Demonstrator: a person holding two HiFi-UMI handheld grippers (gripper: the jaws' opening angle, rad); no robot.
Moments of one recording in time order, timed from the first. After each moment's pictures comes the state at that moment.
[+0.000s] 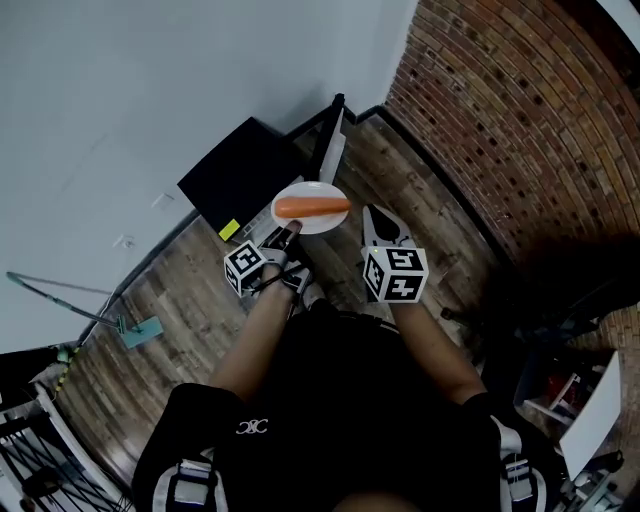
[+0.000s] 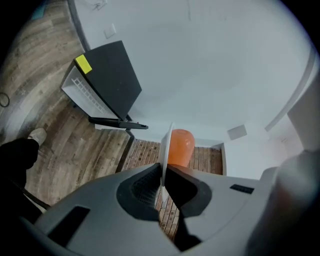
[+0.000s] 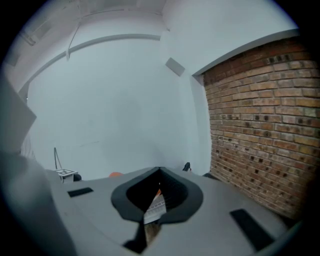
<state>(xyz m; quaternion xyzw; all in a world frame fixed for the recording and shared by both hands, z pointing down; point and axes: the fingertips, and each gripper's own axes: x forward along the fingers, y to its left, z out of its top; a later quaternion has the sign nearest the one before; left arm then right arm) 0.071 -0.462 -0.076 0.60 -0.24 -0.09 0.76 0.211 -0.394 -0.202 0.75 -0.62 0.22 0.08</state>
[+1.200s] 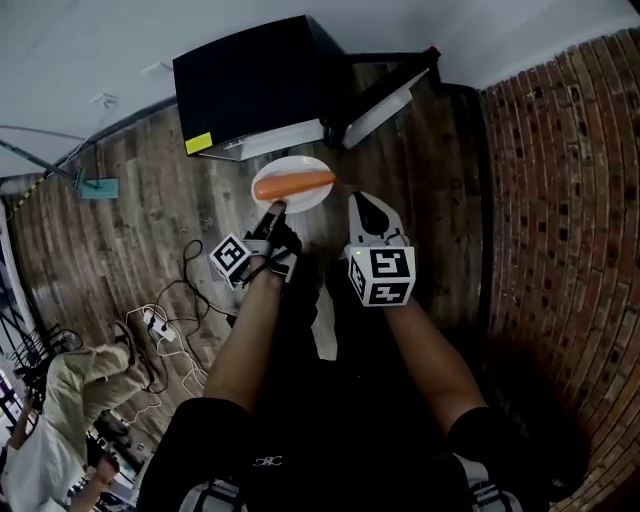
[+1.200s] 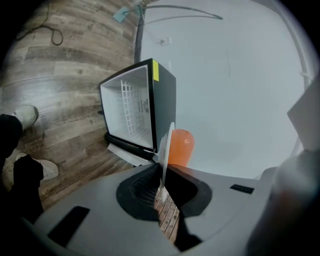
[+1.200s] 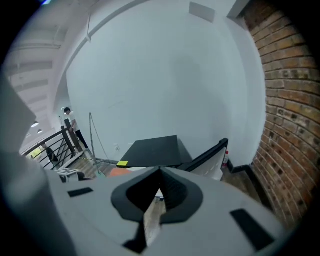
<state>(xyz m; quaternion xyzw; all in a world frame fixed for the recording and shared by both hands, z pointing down) 0.104 -0.474 0.151 0.43 -0.44 -0.31 0.73 0.261 -0.503 0.030 0.52 -0.79 0.26 0.20</state>
